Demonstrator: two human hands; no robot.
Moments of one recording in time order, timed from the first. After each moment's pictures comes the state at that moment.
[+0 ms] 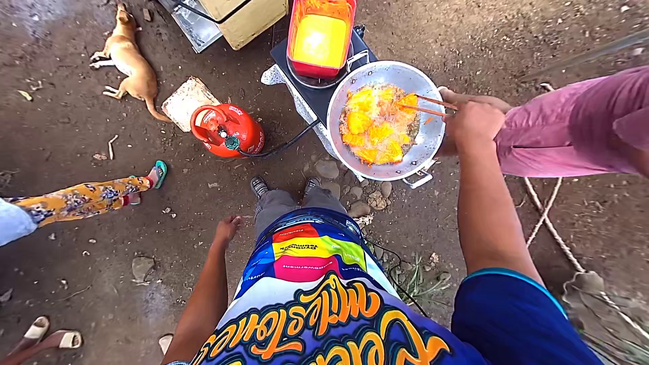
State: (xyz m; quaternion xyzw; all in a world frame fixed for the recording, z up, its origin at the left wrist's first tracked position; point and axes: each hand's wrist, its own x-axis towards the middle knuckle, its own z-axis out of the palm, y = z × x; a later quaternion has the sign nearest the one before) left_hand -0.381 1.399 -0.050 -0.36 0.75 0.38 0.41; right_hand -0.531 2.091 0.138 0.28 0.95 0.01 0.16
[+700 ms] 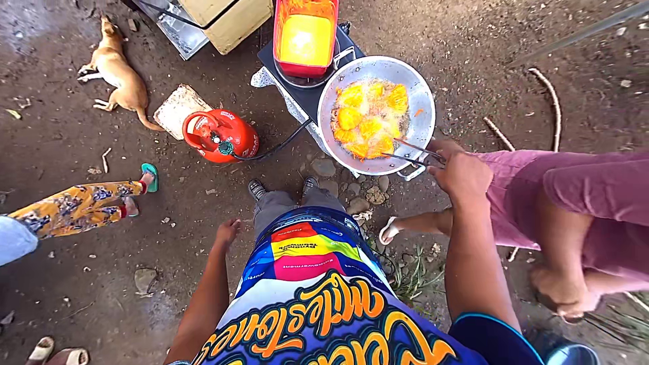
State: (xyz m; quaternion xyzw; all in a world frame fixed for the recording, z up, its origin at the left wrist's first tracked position) left_hand -0.389 1.403 -0.055 -0.34 0.75 0.37 0.43; right_hand -0.406 2.038 0.172 0.30 0.93 -0.04 0.21
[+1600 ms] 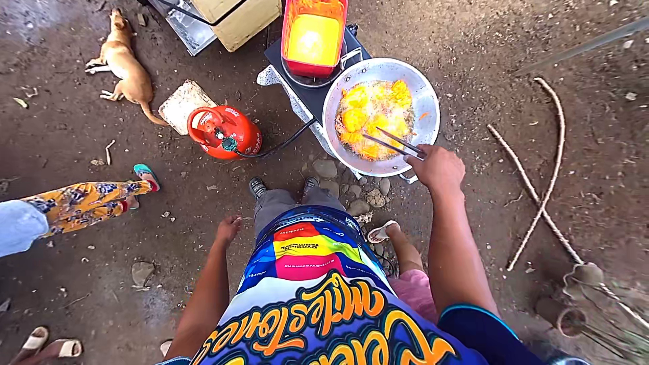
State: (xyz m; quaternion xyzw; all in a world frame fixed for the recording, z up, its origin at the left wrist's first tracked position) left_hand -0.377 1.402 -0.058 -0.34 0.75 0.38 0.42; right_hand -0.437 2.007 0.156 0.31 0.92 -0.11 0.21
